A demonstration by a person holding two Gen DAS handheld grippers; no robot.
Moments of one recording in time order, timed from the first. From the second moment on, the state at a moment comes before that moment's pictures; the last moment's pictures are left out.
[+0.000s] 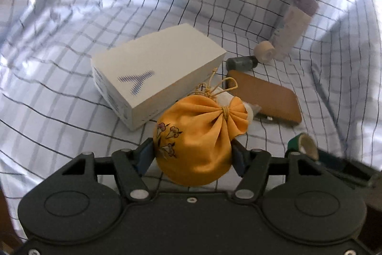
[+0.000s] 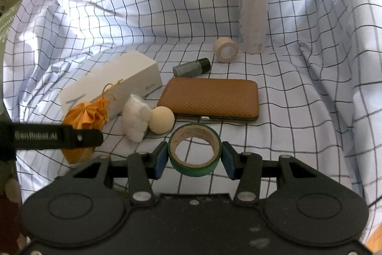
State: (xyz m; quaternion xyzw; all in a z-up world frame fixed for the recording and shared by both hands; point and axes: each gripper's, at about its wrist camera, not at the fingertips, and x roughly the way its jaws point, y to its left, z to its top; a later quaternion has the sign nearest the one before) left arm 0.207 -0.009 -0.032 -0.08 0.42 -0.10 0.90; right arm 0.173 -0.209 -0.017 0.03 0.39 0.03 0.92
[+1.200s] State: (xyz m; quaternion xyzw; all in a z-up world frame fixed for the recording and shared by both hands) left arm 0.031 0.001 -0.032 0.02 0.39 -0.05 0.92; right arm -0.041 -0.194 0.015 0.10 0.35 0.02 0.93
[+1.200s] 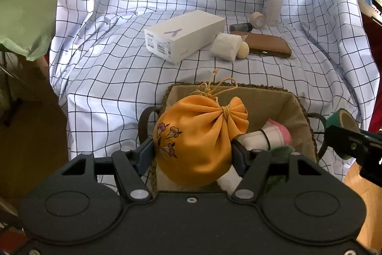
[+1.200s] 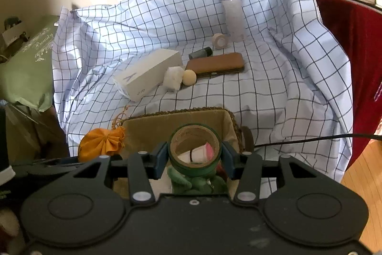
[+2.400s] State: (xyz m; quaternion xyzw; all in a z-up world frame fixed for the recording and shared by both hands) left arm 0.039 0.009 -0.061 0.02 0.45 -0.04 0.89; right arm -0.033 -0.189 0.002 0.09 0.40 0.01 0.91
